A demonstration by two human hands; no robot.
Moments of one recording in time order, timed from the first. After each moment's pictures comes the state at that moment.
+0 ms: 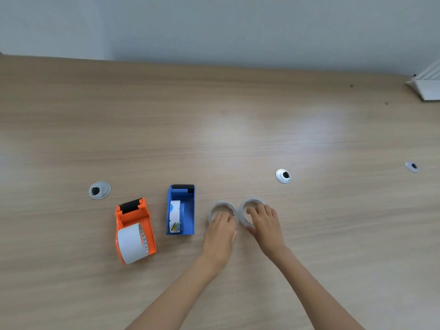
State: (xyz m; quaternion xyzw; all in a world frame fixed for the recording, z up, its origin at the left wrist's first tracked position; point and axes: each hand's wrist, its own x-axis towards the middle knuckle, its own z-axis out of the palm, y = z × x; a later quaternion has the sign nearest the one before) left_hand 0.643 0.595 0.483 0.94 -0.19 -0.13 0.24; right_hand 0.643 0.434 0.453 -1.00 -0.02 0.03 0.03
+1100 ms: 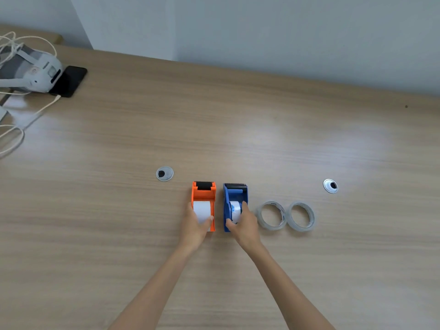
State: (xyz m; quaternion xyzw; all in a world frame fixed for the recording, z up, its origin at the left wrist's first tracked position) left_hand 0.638 0.783 0.488 0.80 0.22 -0.13 0.54; right_hand 0.646 0.642 0.491 -0.91 0.15 0.17 0.35
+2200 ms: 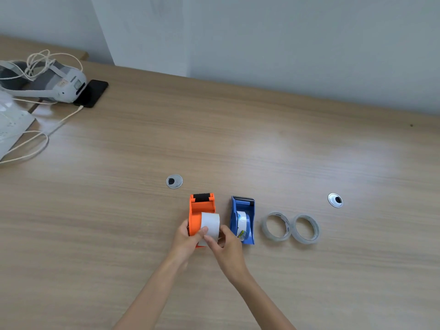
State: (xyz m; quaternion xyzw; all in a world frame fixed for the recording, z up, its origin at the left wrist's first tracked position) left_hand 0.610 0.811 0.503 0.62 0.26 -0.13 0.73; right_hand 0.598 0.692 0.523 -0.82 0.08 0.15 0.54
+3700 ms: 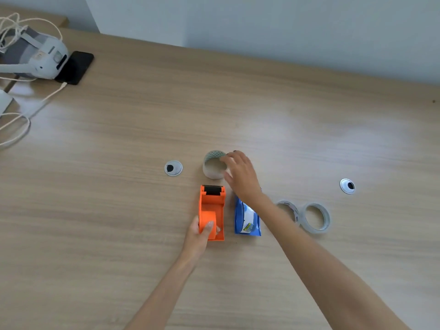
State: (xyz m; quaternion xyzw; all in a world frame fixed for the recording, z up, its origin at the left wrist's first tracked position) left_hand 0.614 0.798 0.462 0.67 0.24 -0.14 0.69; right_hand 0.765 0.671 0.489 -0.96 -0.19 -0.02 0.19
